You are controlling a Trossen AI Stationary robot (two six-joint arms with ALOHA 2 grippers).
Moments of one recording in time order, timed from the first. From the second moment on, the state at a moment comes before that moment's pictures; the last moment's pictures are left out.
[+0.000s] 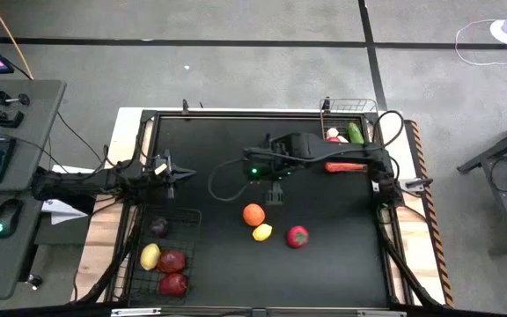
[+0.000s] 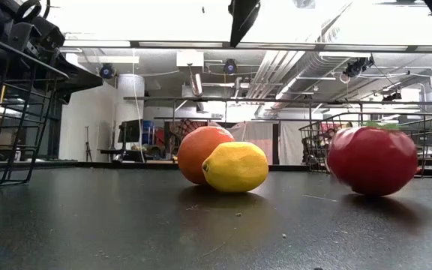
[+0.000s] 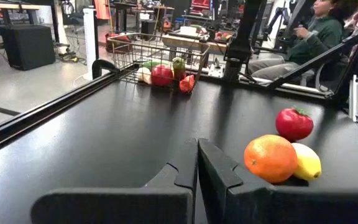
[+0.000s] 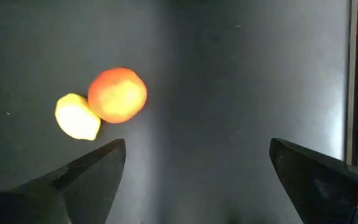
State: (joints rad) left arm 0.04 0.12 0.04 -0.05 -0.19 -0.13; right arm 0.06 2.07 2.31 -1.50 0.15 0.02
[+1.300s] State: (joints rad) left arm 0.04 0.12 0.04 -0.05 -0.19 -0.13; right arm 0.20 1.66 1.09 -0.09 0.06 0.67
